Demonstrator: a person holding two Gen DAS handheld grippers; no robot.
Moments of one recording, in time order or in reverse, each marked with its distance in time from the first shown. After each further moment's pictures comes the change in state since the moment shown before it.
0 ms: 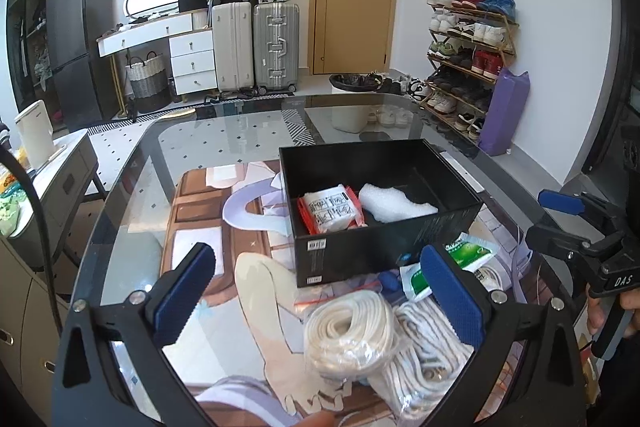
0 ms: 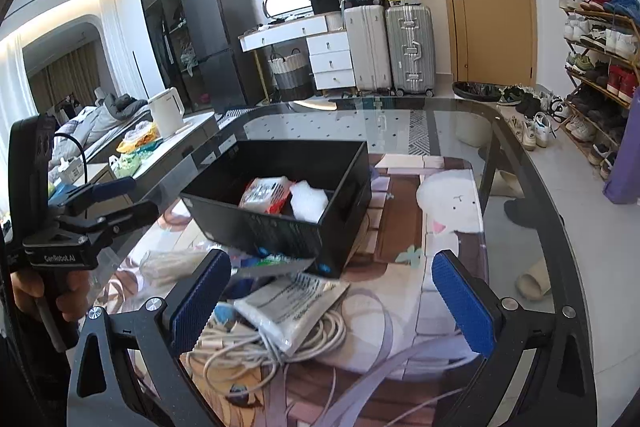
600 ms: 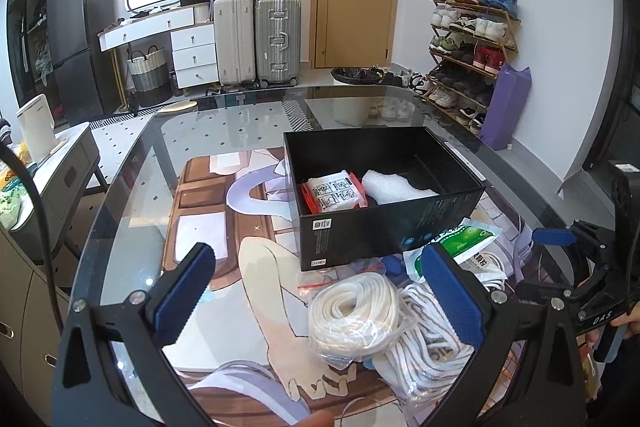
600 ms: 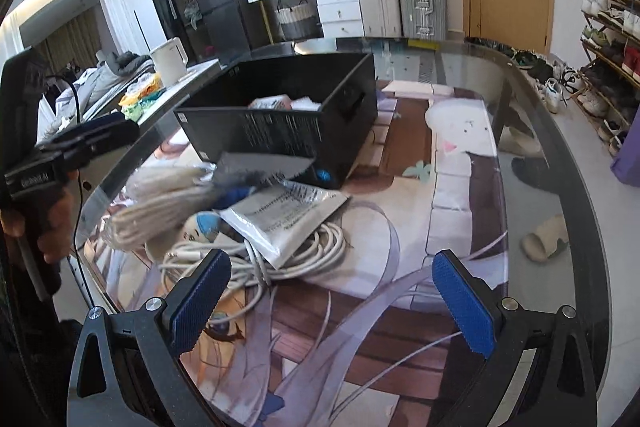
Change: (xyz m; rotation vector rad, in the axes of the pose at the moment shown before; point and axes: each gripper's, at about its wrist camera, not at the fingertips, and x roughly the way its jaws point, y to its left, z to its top) left arm -0.001 0.000 -0.009 -0.004 0.015 0.008; right arm 0.023 -0.003 -0.042 -0.033 0.195 0.035
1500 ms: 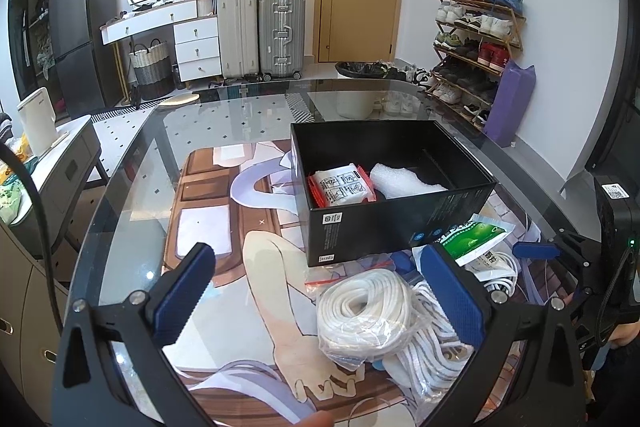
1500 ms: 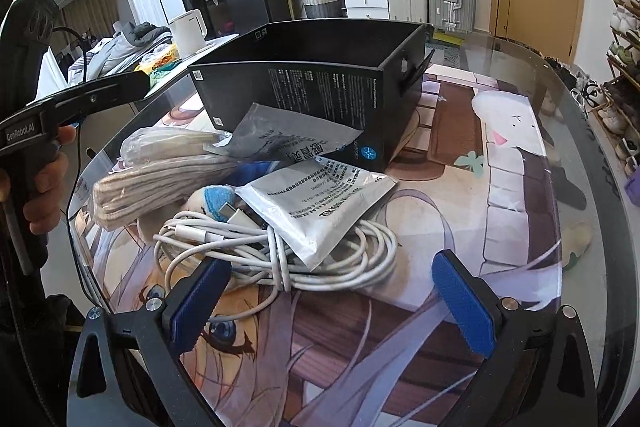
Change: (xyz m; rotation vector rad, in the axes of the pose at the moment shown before) left arm 0.008 0.010 -0.005 -0.011 0.021 0.005; right arm 0.035 0.022 -0.003 -0.077 0.026 0.024
